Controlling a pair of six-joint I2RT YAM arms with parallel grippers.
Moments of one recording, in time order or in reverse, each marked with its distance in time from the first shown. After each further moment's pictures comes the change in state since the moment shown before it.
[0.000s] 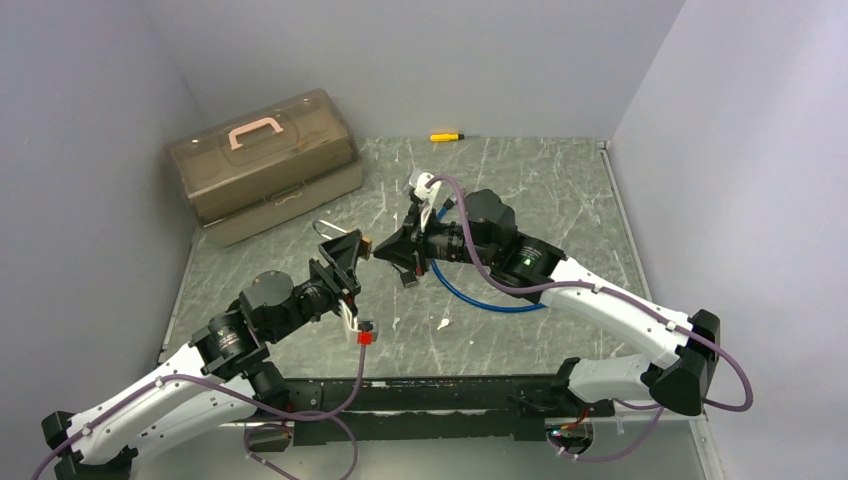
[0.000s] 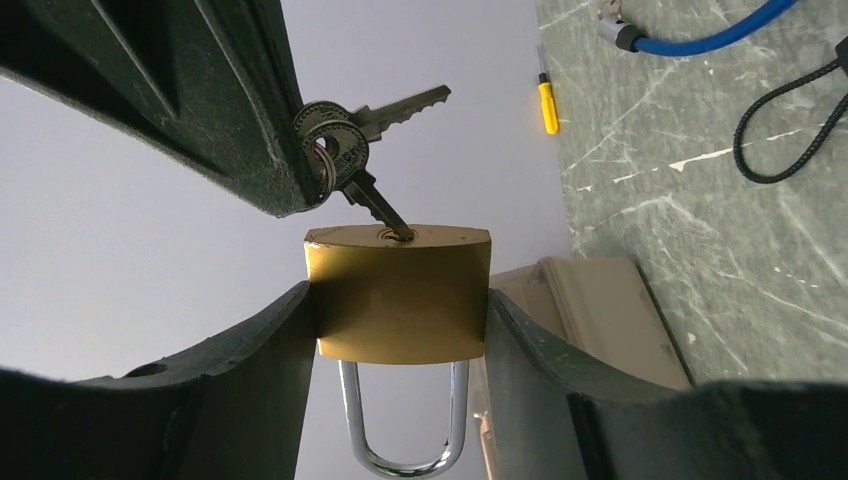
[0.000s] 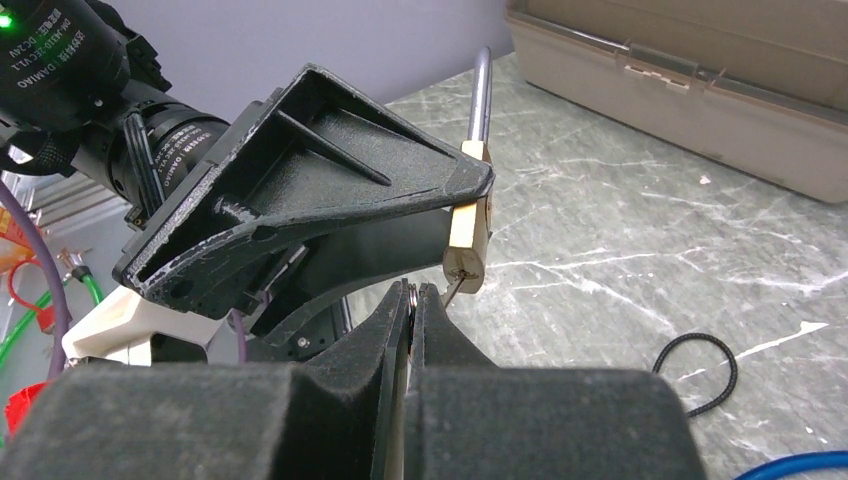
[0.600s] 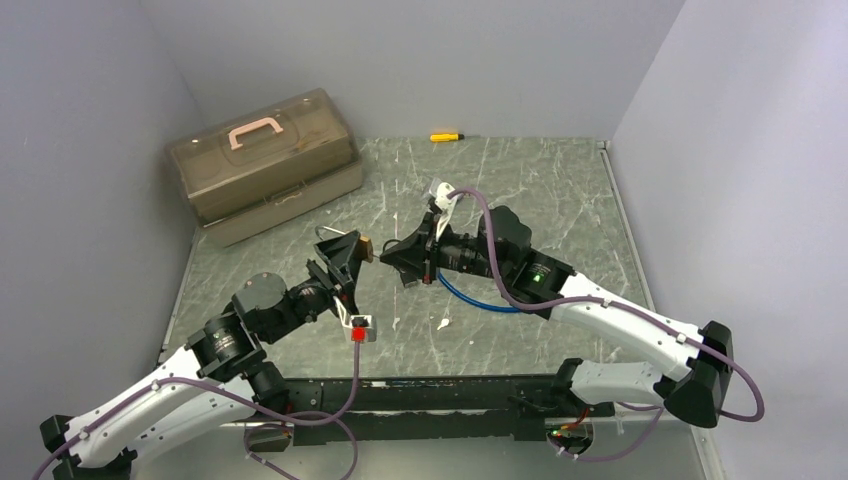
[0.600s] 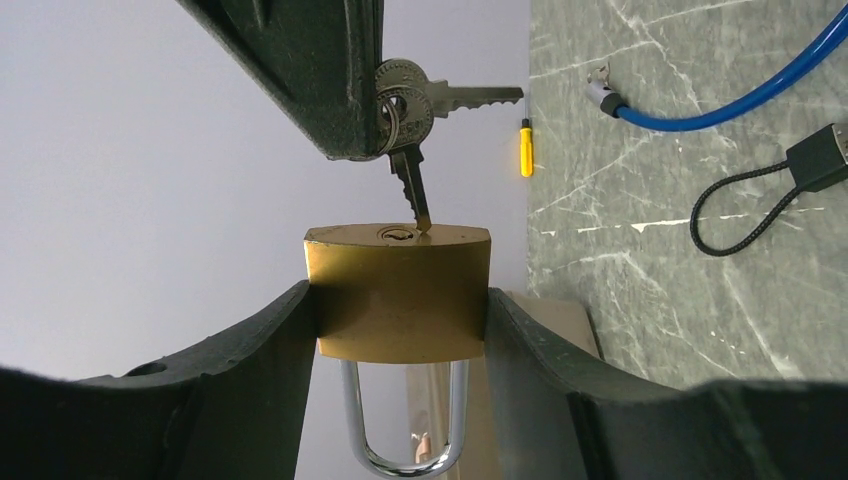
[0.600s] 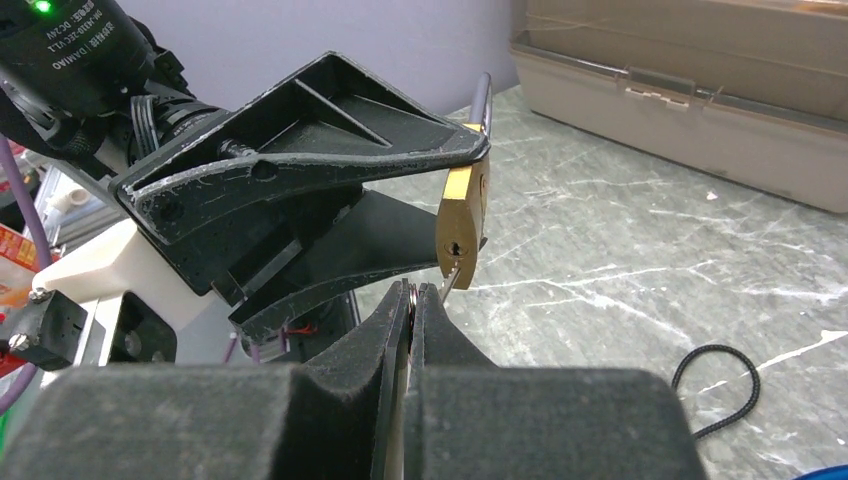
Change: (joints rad) left arm 0.001 -0.026 0.000 0.025 0.042 -0.200; right arm 0.005 -0.097 -0.155 0.164 0.027 0.060
